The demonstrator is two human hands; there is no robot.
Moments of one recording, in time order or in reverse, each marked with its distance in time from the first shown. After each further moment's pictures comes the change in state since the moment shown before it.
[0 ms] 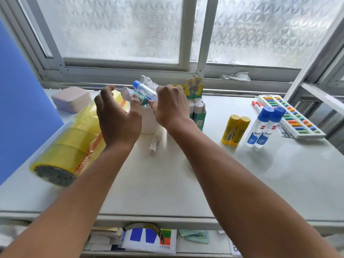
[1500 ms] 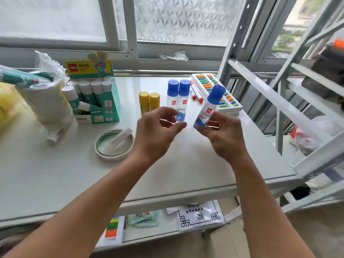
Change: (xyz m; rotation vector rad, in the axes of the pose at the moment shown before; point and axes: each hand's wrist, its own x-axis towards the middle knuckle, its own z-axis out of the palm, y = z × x) left_hand -0.190 0.133 0.129 -0.325 -0.712 0.086; right_hand -0.175 0.271 -0.130 0.604 0.048 0.504
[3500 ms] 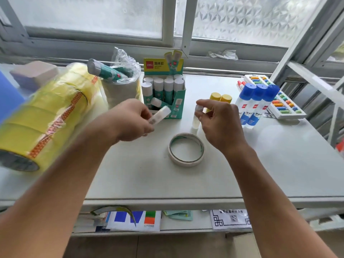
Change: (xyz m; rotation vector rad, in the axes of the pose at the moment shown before) left_hand 0.021 -0.039 -0.209 0.351 -0.344 -0.477; right_hand 0.000 -0.089 0.146 -0.392 0.003 -0.367
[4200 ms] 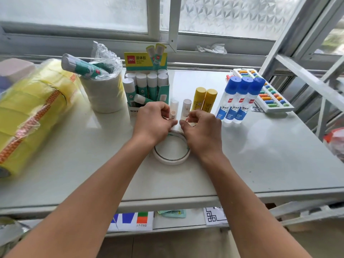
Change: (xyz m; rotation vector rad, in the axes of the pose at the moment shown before) left_hand 0.055 0.011 0.097 -0.086 0.389 0.322; right_hand -0.021 0.018 0.027 0.061 0.019 0.307
